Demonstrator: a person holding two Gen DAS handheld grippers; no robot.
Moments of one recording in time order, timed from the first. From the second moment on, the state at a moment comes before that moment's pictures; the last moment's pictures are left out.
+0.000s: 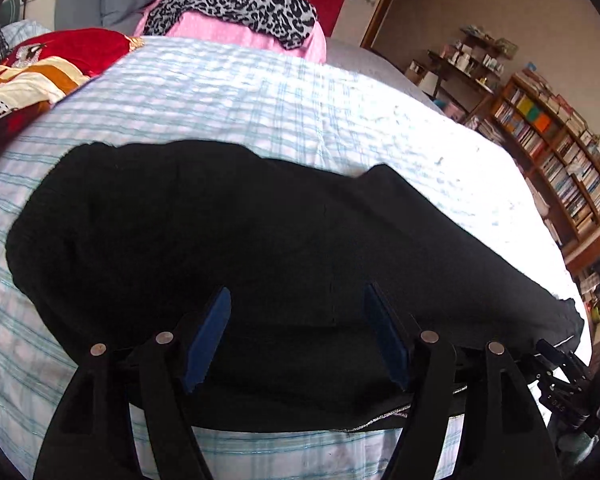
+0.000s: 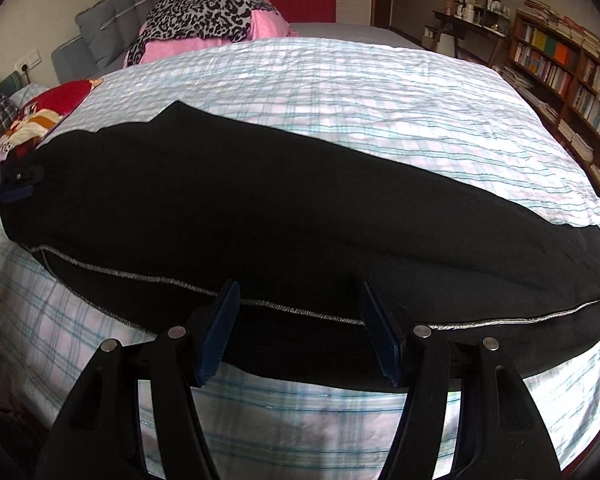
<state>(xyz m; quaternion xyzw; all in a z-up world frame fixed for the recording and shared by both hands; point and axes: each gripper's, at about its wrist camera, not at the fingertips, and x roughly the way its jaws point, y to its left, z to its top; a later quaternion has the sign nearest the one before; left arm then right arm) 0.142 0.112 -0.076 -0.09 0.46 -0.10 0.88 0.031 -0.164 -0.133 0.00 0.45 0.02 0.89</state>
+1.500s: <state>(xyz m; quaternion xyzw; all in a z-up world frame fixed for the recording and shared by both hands) 0.227 0.208 -0.093 -0.14 0.47 -0.06 0.87 0.341 -0.030 -0.146 0.07 0.50 0.17 0.85</state>
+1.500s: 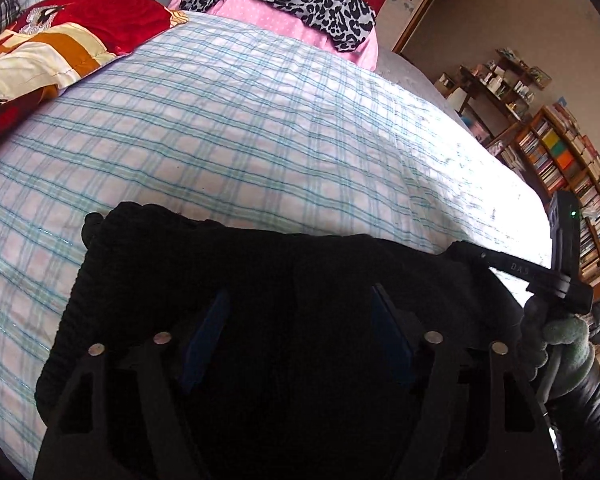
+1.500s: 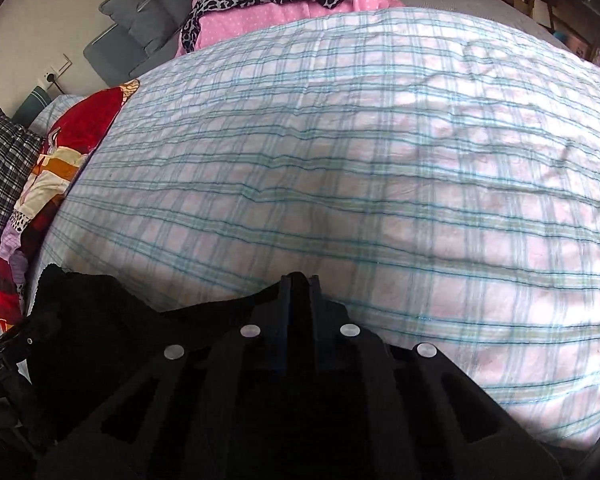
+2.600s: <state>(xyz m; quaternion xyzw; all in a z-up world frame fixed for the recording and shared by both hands) 0.176 0.121 -0.069 -0.07 0.46 -0.12 0.88 0.168 -0.171 -0.125 0.07 0.46 0.01 0.89</state>
